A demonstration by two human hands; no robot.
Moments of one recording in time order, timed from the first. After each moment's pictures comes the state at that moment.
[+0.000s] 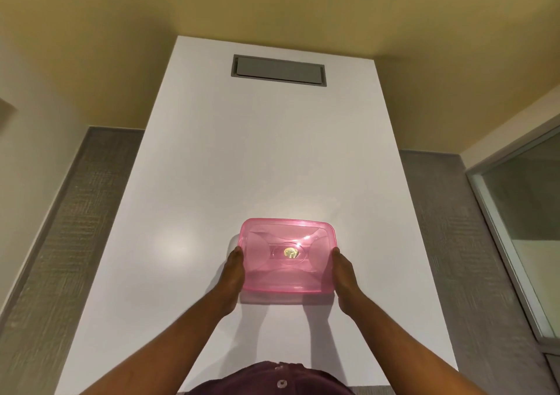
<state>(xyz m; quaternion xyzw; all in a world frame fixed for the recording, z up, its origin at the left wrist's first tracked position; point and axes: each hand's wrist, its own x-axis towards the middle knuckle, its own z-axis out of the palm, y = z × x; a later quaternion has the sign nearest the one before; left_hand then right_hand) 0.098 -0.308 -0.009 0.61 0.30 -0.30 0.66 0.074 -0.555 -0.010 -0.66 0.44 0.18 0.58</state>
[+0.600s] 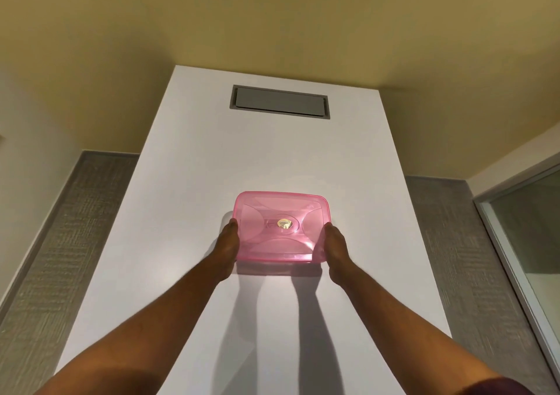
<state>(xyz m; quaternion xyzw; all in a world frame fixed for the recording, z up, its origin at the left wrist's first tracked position) 0.301 -0.317 0.005 0.58 0.30 -0.26 0.71 0.274 -0.554 0.006 -0.67 0.39 0.13 0.62</state>
